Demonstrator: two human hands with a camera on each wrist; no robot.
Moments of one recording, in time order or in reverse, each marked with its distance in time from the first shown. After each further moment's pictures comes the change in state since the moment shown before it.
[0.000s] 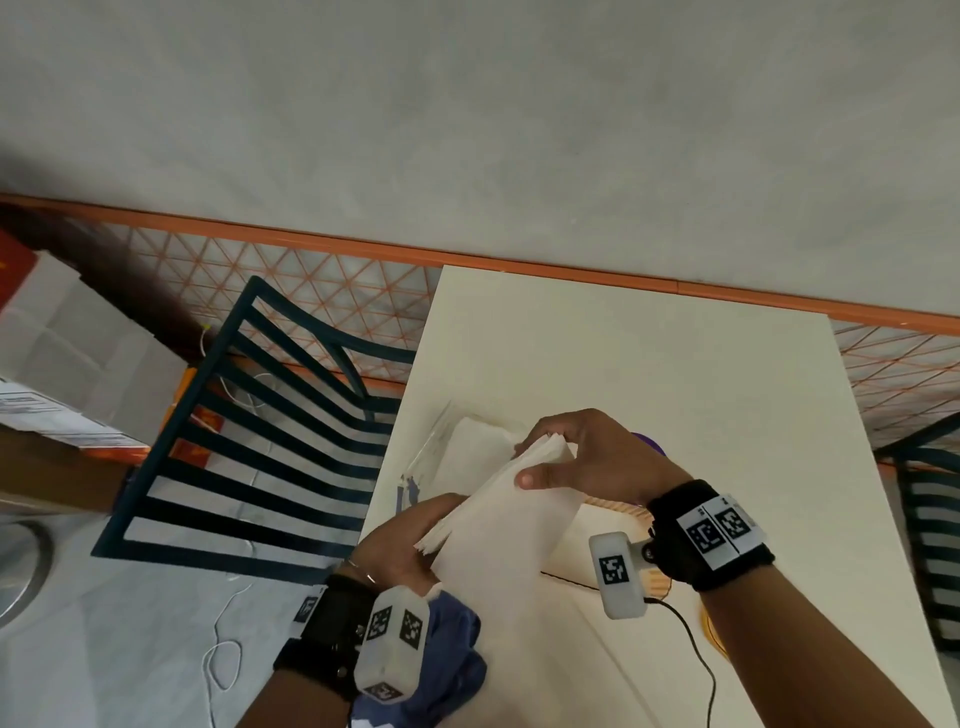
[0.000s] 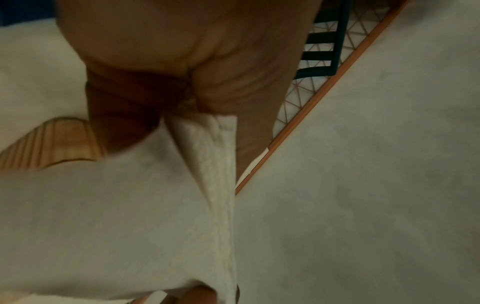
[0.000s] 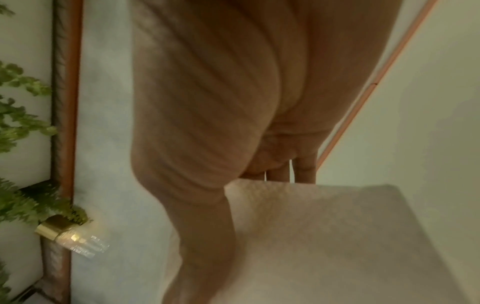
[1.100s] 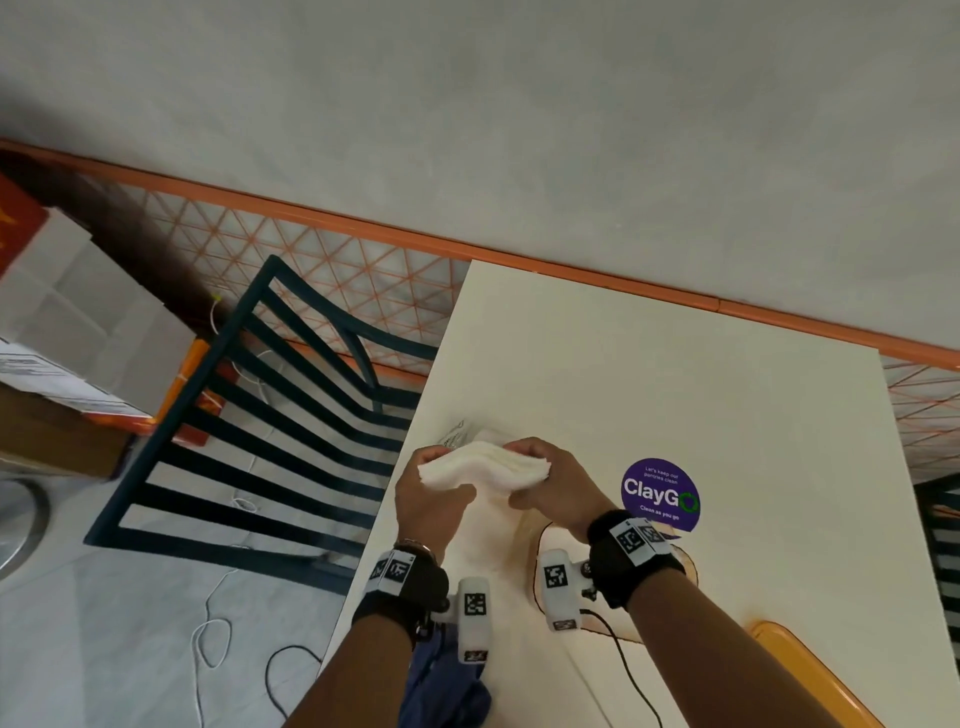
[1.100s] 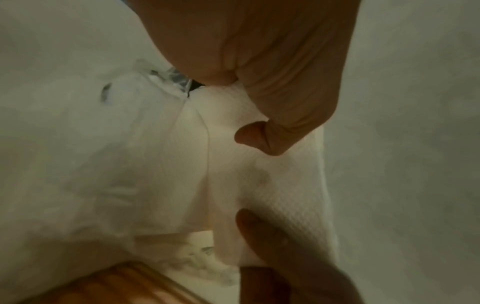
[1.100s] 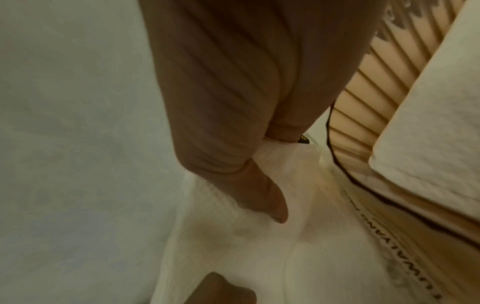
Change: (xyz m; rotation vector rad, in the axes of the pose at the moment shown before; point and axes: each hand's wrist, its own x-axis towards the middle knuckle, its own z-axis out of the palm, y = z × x) left_hand 0.081 0.005 -0.022 0.321 0.732 0.446; right_hand 0.094 0.084 0.067 0.284 0.131 0.137
